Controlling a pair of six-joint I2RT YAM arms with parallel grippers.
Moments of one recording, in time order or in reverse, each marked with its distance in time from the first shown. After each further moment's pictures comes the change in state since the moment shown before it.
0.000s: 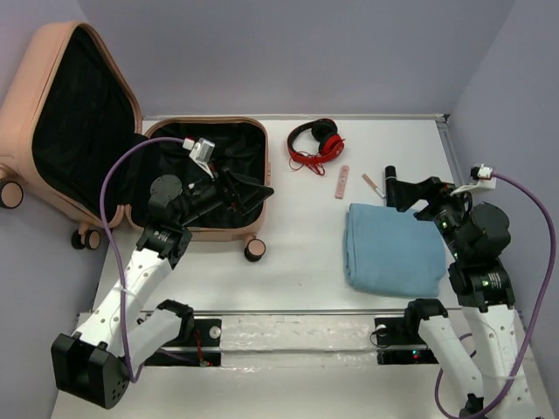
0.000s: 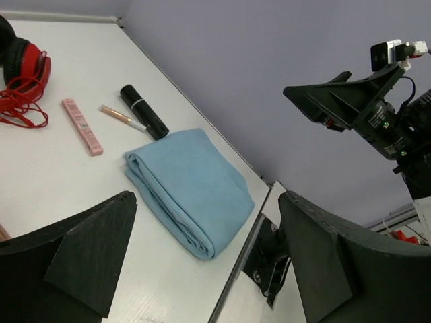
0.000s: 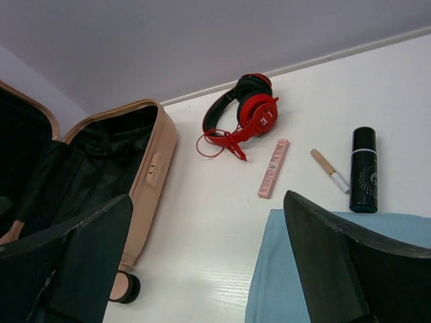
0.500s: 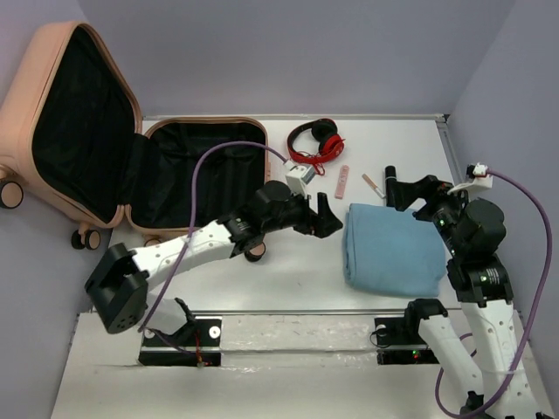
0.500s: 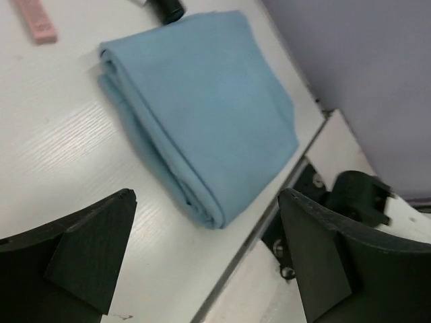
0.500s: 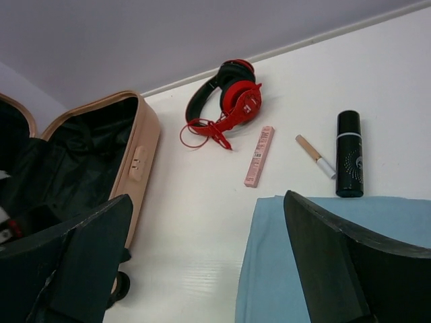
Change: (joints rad) left arm -0.583 0.447 0.196 -0.156 -0.484 0.097; right arm 0.000 0.022 0.000 -0.042 0.041 -0.008
